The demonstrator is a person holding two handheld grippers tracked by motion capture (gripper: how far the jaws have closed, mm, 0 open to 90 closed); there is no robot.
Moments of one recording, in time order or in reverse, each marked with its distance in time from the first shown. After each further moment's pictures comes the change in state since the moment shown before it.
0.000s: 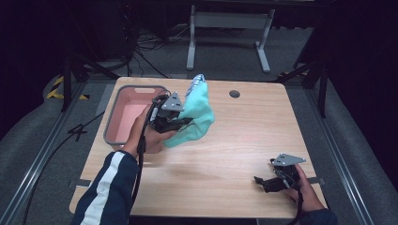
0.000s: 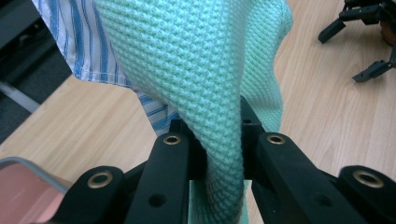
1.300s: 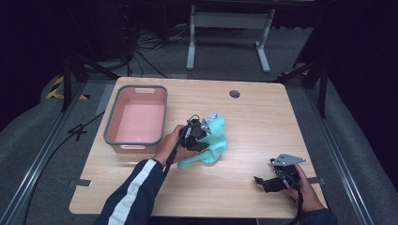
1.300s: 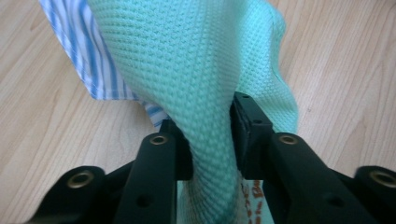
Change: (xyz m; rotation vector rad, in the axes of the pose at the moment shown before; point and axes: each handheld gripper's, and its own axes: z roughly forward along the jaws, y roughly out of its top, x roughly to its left) left arm -0.033 -0.025 0.120 0.261 -0.103 -0.016; right arm 0.000 0.000 0.000 0.000 0.000 -0.001
